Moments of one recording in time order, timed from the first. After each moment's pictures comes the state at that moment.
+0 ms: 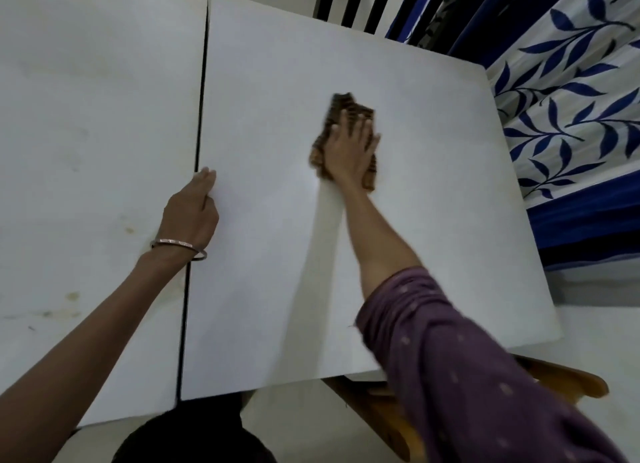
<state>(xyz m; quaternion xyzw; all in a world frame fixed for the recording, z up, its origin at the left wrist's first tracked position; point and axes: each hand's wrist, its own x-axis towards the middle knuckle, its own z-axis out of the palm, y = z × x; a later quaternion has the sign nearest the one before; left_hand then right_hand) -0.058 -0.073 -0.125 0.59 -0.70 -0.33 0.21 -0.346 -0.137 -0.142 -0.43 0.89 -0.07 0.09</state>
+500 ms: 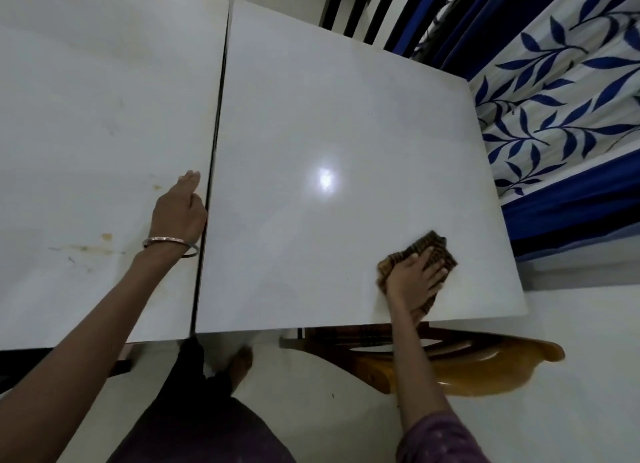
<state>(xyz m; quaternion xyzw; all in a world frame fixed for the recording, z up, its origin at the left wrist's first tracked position) -0.010 -0.002 -0.100 0.63 -0.65 -0.35 0.25 -0.355 0.169 -0.121 -0.14 0.98 -0.14 0.09</state>
